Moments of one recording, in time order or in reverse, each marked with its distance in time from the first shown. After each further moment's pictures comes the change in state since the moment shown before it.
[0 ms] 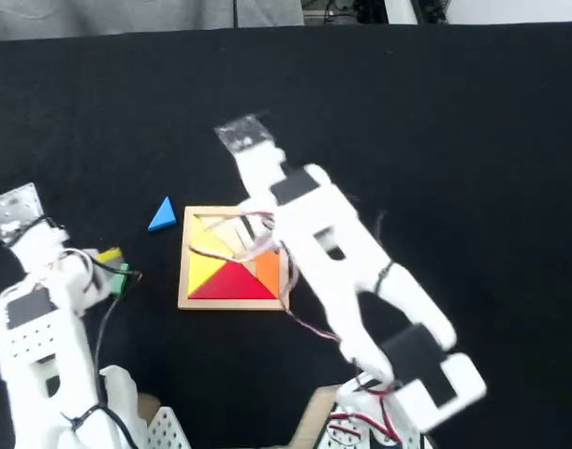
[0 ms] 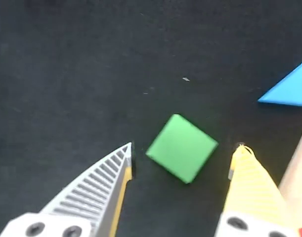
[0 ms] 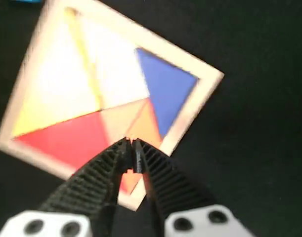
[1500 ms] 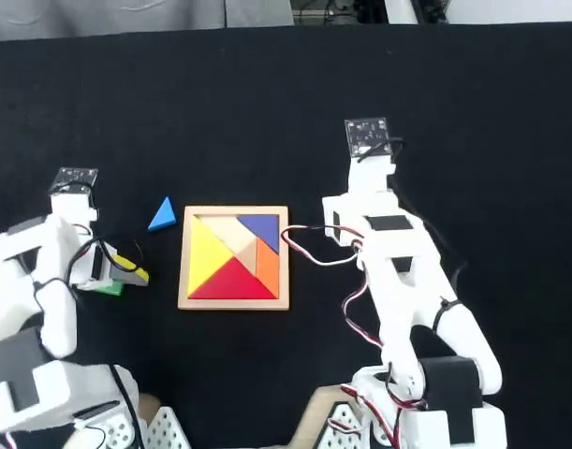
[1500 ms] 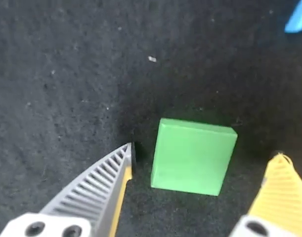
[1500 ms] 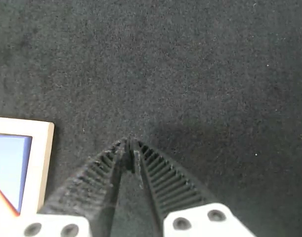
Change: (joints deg) left arm 2.1 50.5 -24.4 -1.5 -25.8; right arm 24.5 -10.5 27.5 -37.5 4.4
